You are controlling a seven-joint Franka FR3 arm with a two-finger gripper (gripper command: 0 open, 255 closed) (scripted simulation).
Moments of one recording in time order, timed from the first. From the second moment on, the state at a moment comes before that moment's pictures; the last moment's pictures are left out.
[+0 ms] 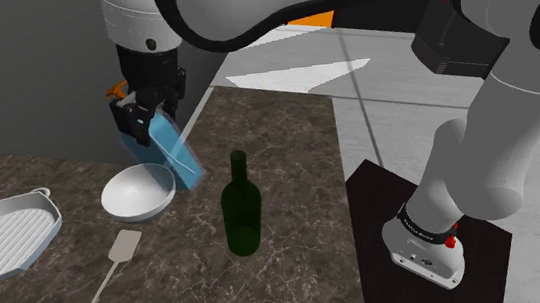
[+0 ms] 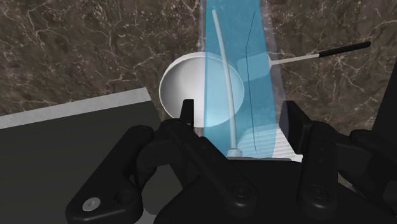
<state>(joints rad) 0.44 0.07 0.33 -1.68 -0.10 1.95 0.42</state>
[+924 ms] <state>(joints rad) 0.44 0.08 0.33 -1.85 -0.12 2.13 0.44</state>
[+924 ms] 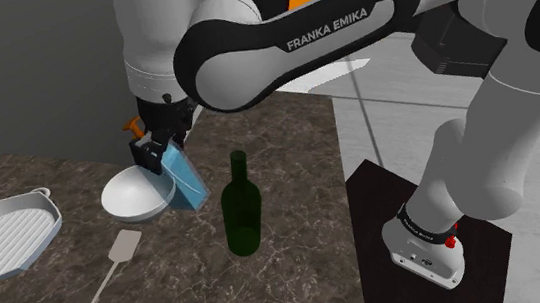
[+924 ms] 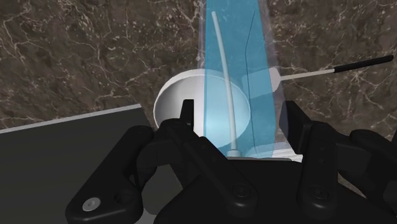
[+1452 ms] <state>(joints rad) 0.44 0.11 0.33 -1.93 -0.14 2.23 0.46</state>
